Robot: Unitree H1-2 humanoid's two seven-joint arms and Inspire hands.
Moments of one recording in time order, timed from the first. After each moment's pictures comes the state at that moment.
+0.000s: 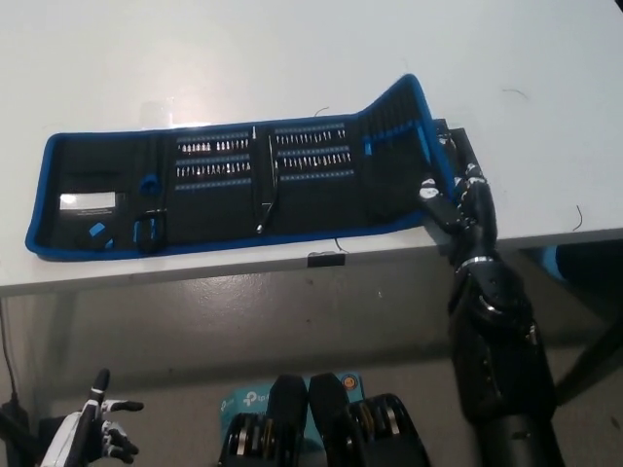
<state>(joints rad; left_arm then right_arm) 0.07 0.23 0.09 -0.01 0.01 0.38 -0.07 -0.64 0.17 -0.21 0.50 0.03 0.16 -0.26</state>
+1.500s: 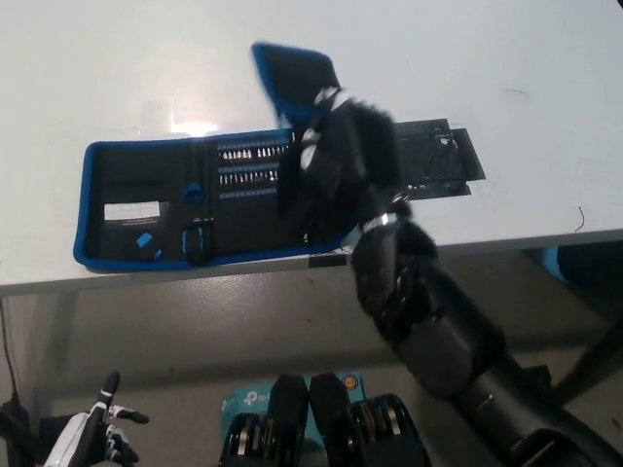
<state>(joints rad) 0.07 0.26 0.05 -0.02 0.02 0.38 -0.09 -0.80 0.01 0.57 0.53 -0.60 0.19 -0.42</state>
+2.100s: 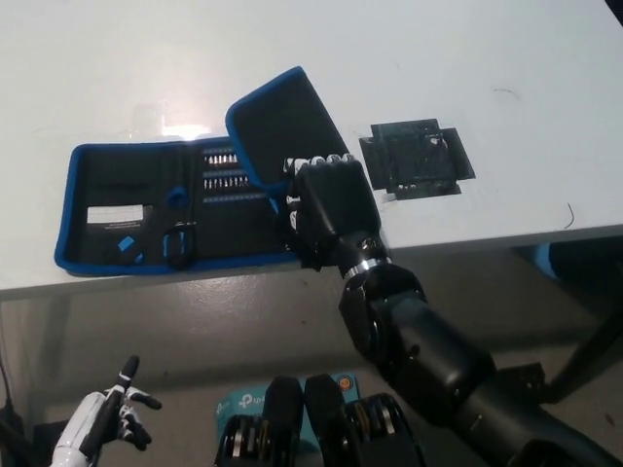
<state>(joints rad) 0.03 0.27 0.01 -0.04 0.03 0.39 -0.11 -0.78 0.01 0.70 0.68 -0.78 0.19 -0.43</state>
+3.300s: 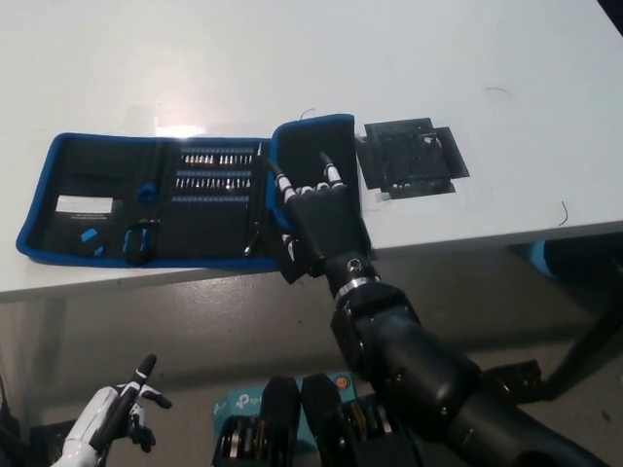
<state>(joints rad) 0.01 0.27 -0.01 -0.04 0.04 0.41 -0.13 -0.76 0.02 0.74 0.63 -0.88 0.31 -0.30</state>
